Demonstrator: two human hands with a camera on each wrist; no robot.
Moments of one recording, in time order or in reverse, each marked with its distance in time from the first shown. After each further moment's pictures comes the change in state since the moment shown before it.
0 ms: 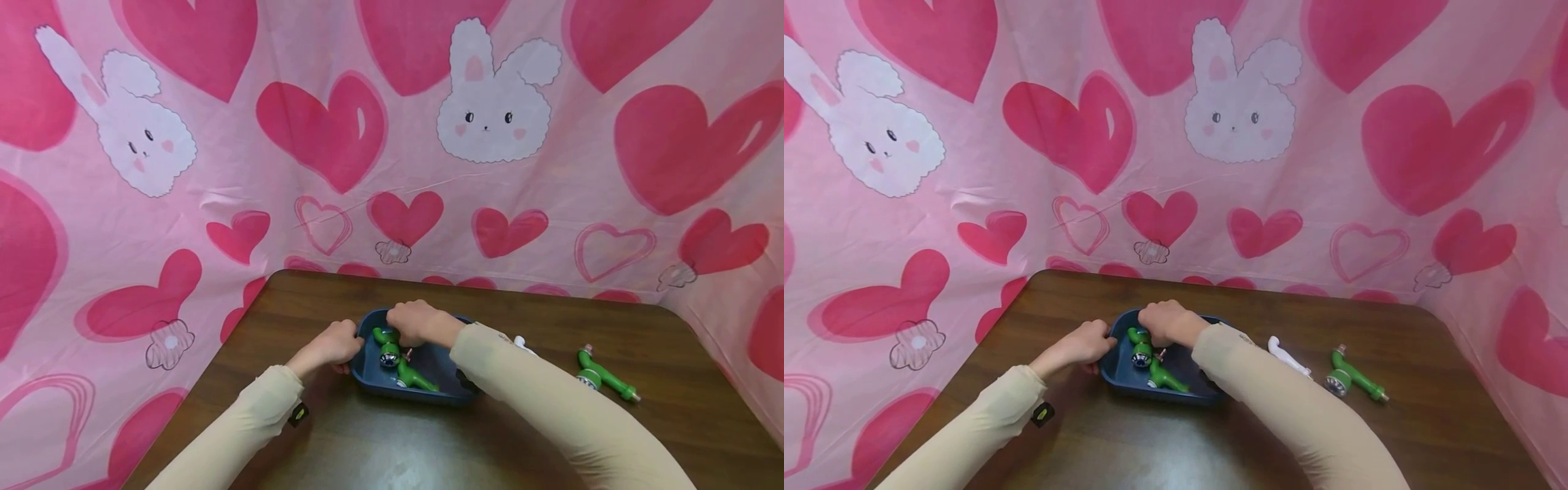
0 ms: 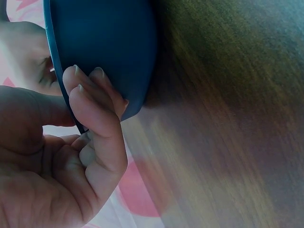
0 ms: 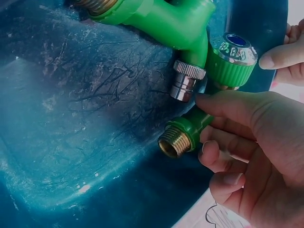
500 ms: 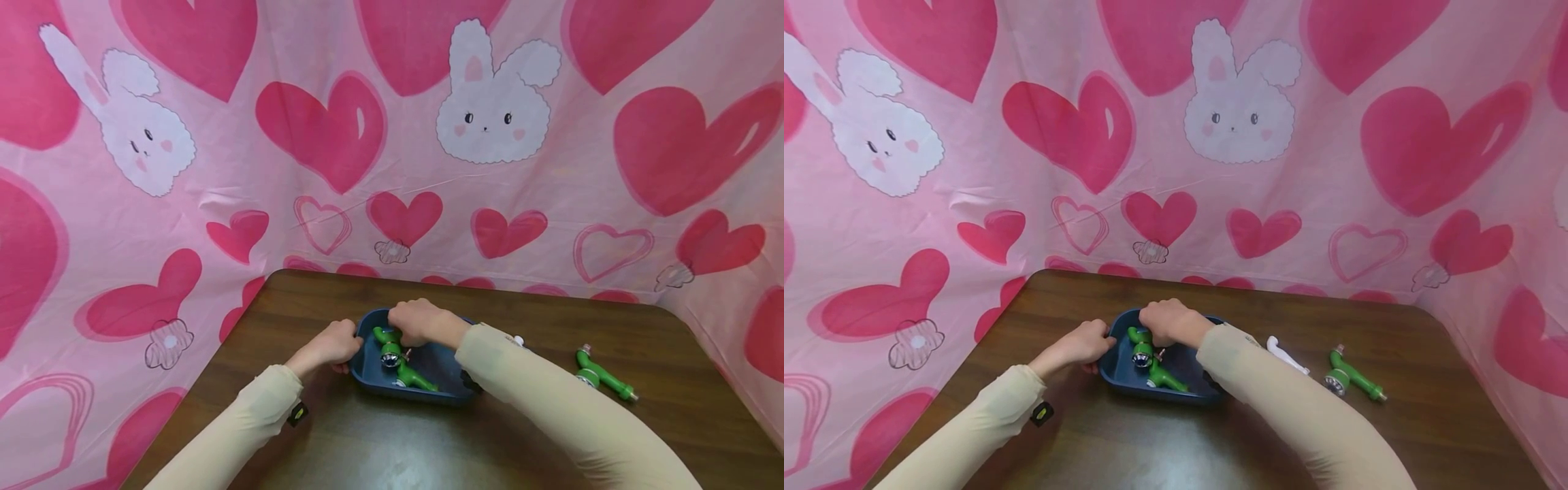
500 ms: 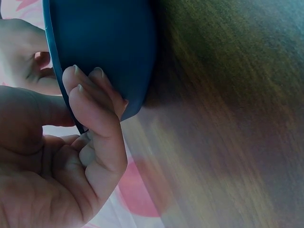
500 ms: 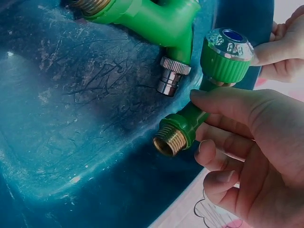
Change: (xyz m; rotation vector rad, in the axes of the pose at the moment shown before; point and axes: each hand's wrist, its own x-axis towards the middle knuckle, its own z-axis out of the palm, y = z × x) left_hand -0.001 0.002 -0.001 -0.007 0.001 0.008; right_hand -0.008 -0.001 -0.006 -0.041 0.016 0.001
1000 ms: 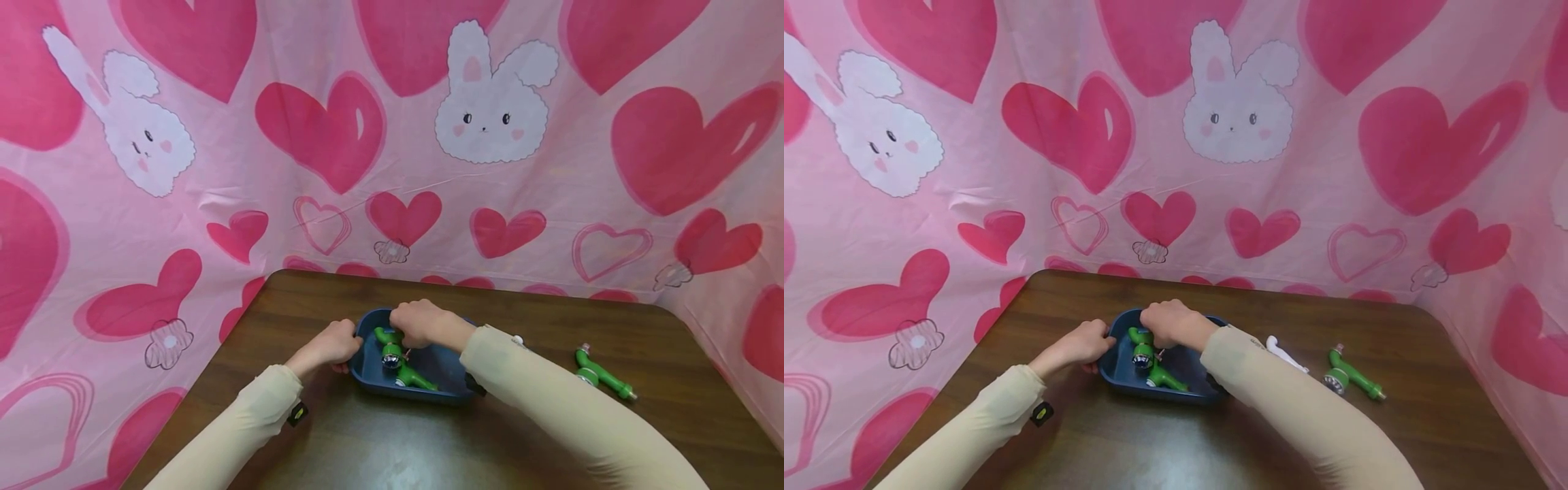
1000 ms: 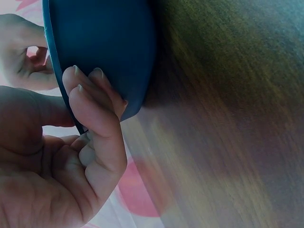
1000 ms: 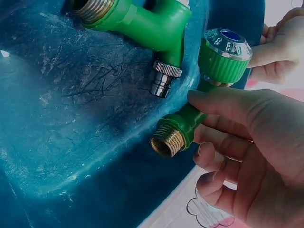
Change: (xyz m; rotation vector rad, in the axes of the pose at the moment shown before) left_hand 0.015 -0.017 0.003 0.001 -0.027 0.023; right_hand -0.012 -0.003 -0.004 -0.018 0.012 -0.002
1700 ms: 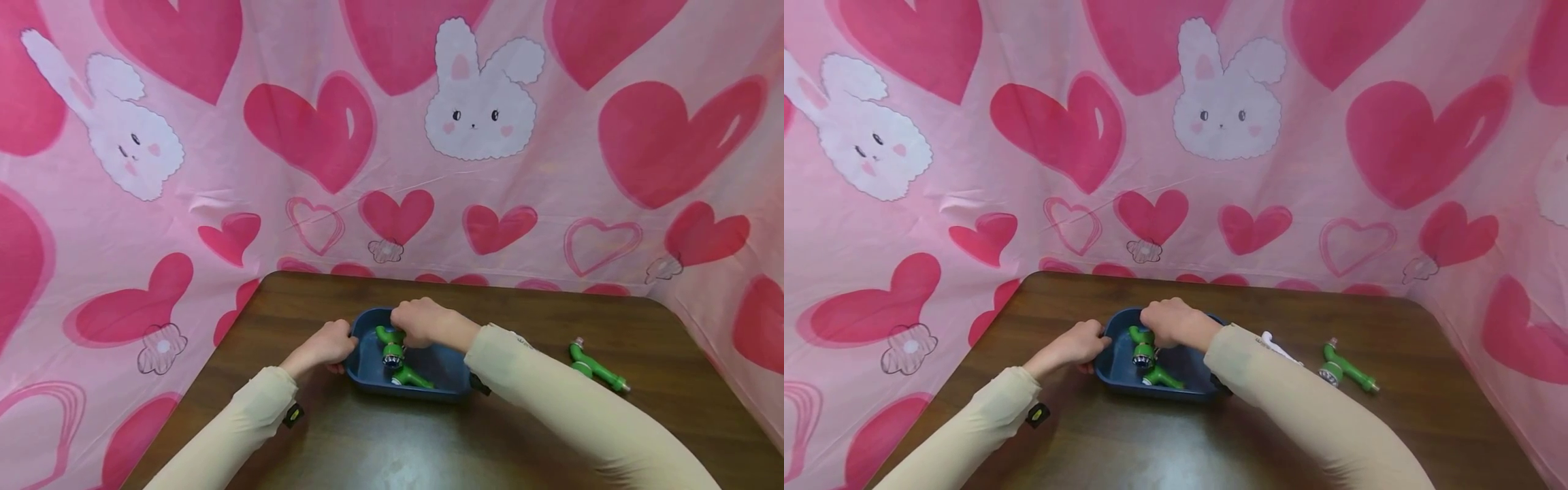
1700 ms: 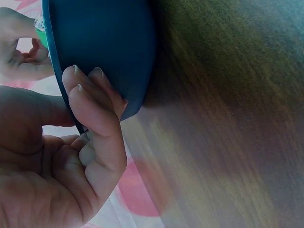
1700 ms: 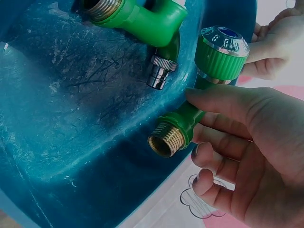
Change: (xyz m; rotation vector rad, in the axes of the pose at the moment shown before) left_hand 0.031 -0.032 0.012 0.017 0.000 0.008; right_hand -0.017 0.002 -0.005 0.011 0.009 0.014
